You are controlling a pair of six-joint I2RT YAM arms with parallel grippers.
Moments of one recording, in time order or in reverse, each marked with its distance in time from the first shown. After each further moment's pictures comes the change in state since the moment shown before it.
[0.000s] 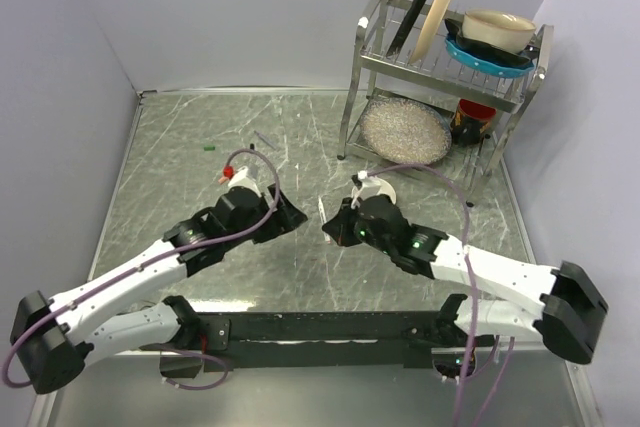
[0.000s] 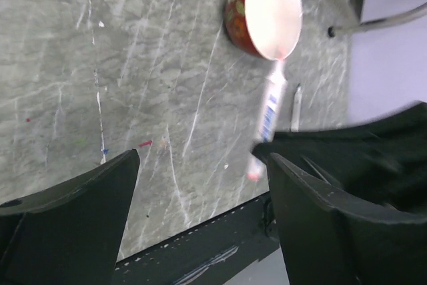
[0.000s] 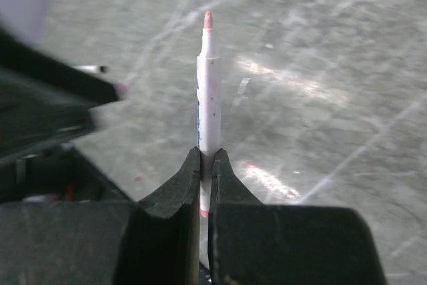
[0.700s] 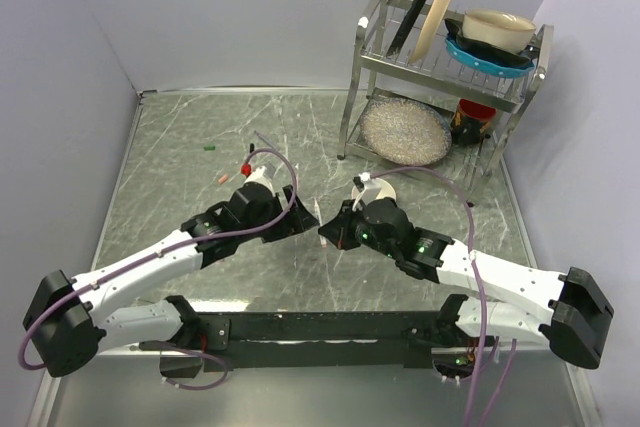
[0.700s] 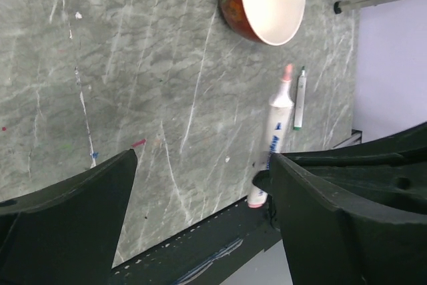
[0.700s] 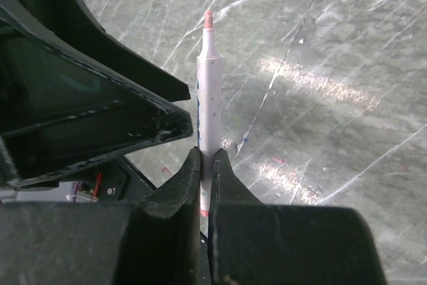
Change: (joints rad) left arm 0.005 0.127 0.011 0.076 0.093 0.048; right arm 0.022 -0.056 -0.023 0.034 -0.049 0.039
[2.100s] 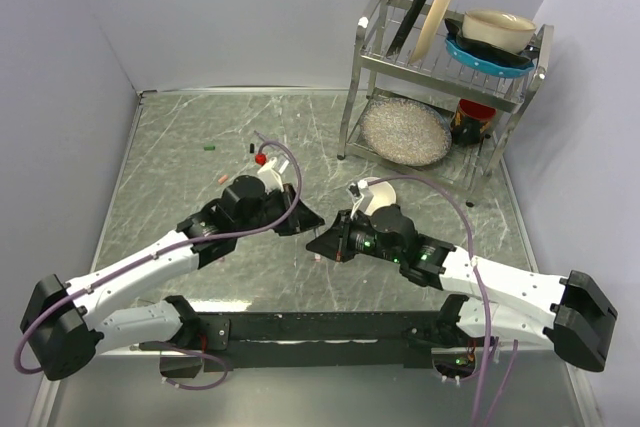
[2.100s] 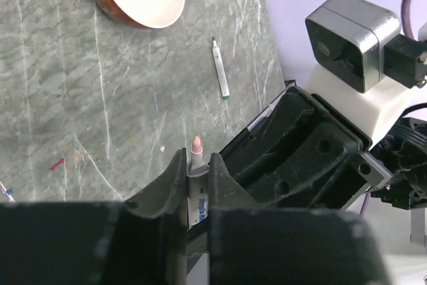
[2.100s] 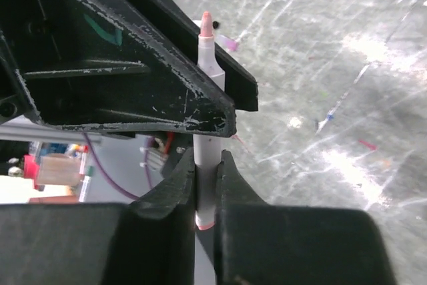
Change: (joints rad) left arm 0.001 -0.021 0.019 0.187 0.246 0.081; right arm 0.019 -0.037 -0.078 0.154 -0.247 0.121
